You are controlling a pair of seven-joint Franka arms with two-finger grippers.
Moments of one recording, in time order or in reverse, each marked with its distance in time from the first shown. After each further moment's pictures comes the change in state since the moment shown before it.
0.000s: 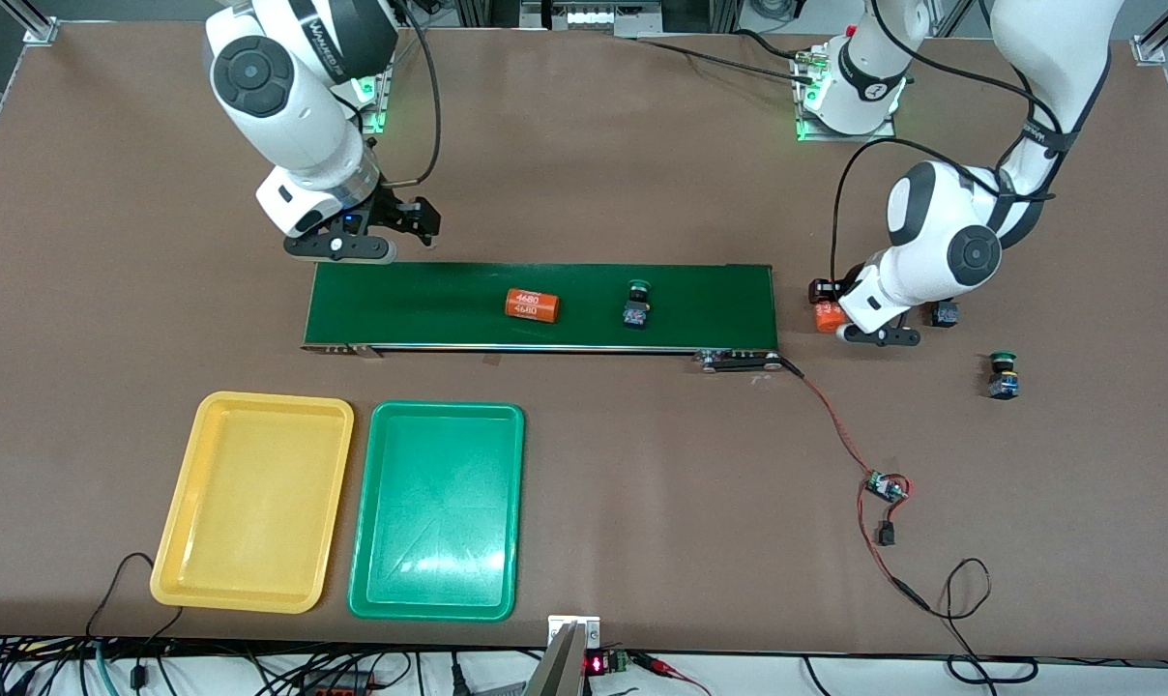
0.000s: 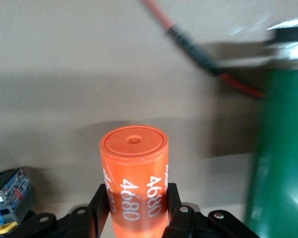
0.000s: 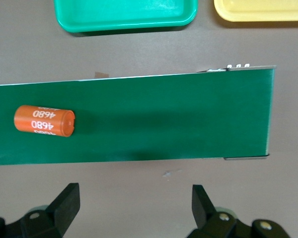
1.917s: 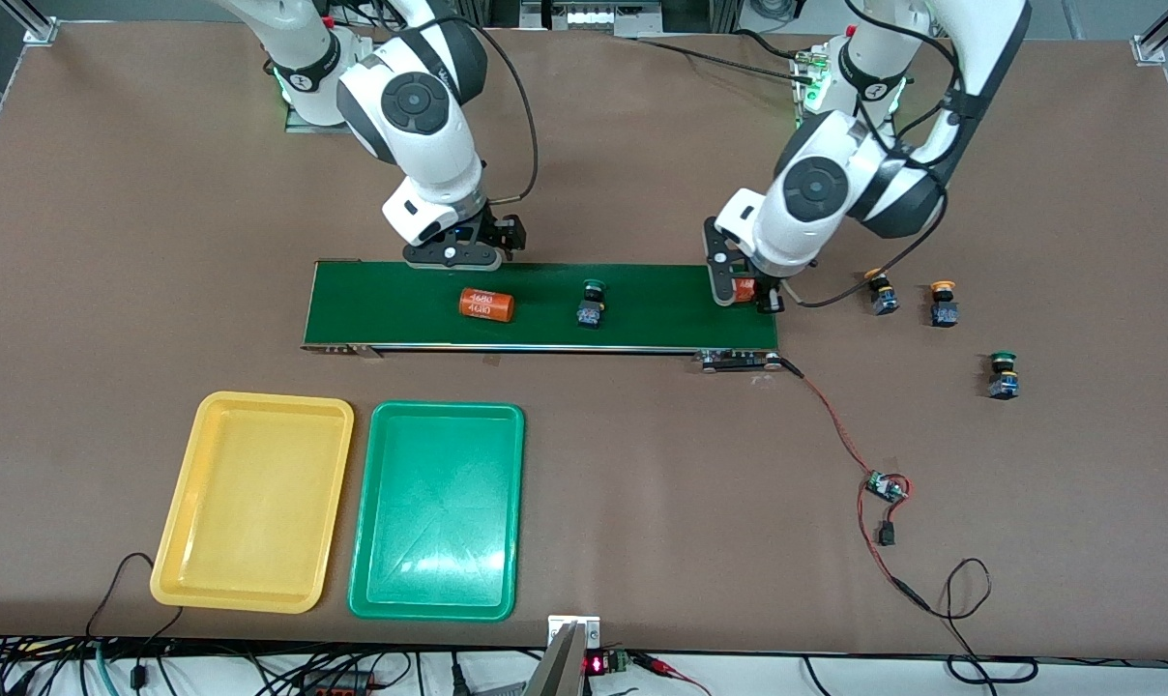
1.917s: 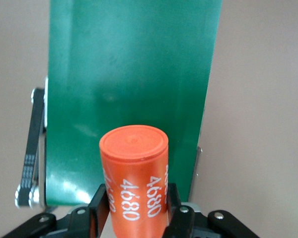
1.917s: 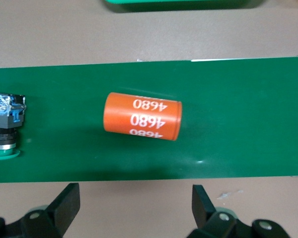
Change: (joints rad) left arm -0.262 -0.014 -0.090 0.150 0.257 -0.107 0.877; right arm 0.161 0.212 0.045 -0.021 -0.174 0.264 0.266
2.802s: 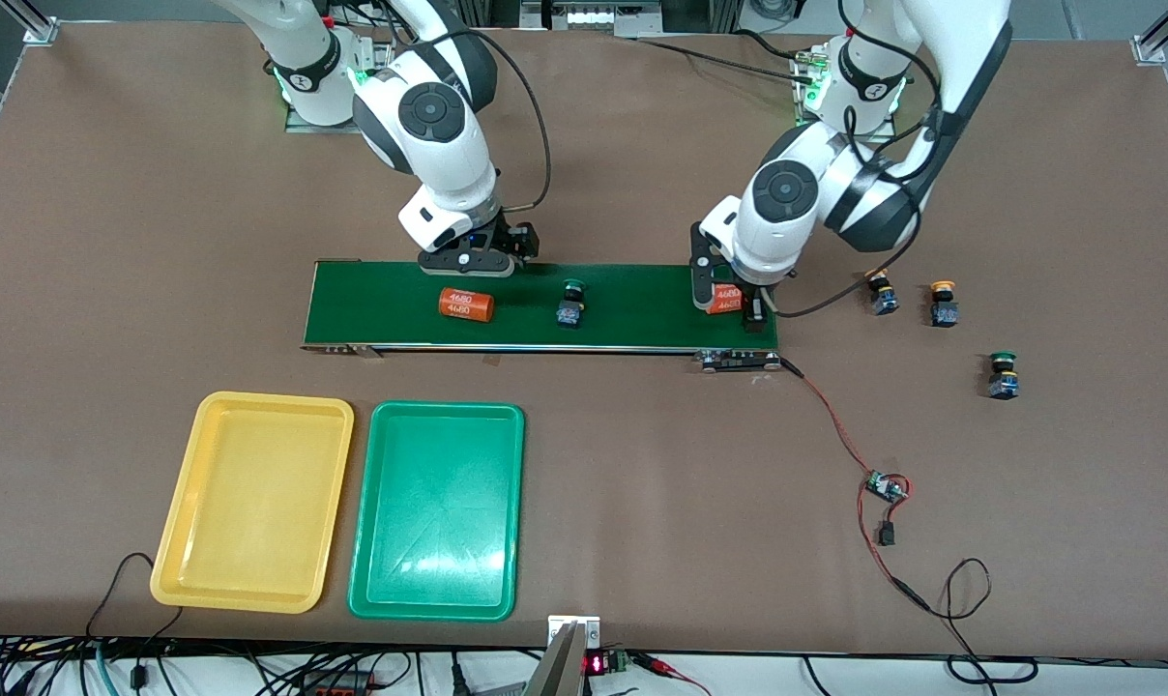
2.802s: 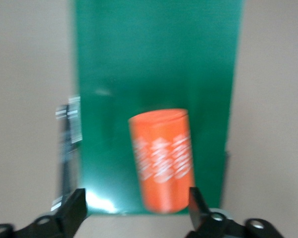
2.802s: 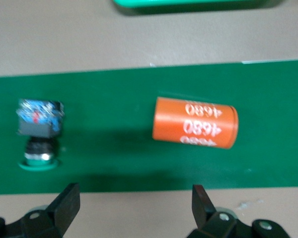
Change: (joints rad) left arm -0.004 0.027 0.011 0.063 0.096 0.026 -0.001; right arm 0.018 0.055 -0.013 0.038 -0.028 0.063 0.048
